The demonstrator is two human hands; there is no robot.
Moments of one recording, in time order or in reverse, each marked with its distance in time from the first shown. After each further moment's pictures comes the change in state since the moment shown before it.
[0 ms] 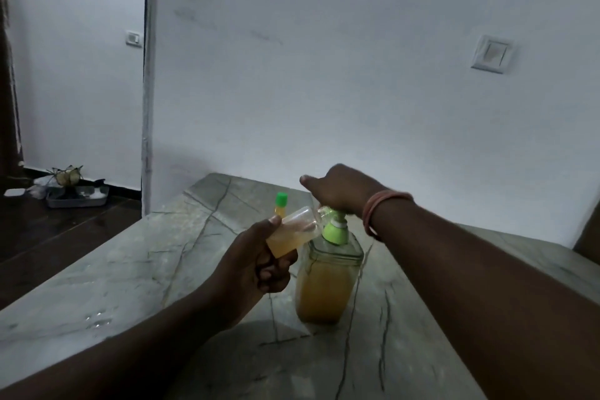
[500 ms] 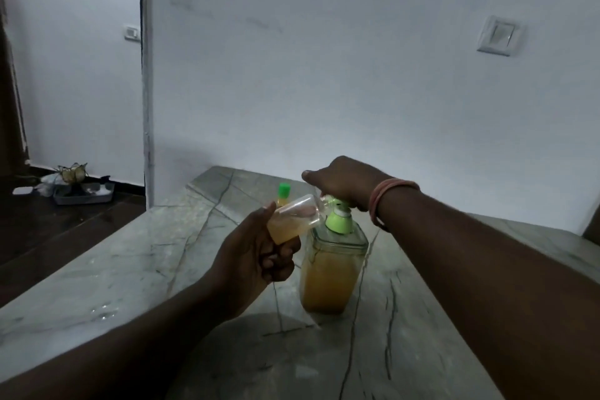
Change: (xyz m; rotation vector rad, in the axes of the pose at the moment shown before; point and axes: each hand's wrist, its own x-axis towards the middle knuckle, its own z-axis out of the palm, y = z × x) left_hand -0.003 0.004 0.005 -0.066 -0.028 -0.002; right_hand -0.005 0.002 -0.003 -0.031 -0.060 -0.039
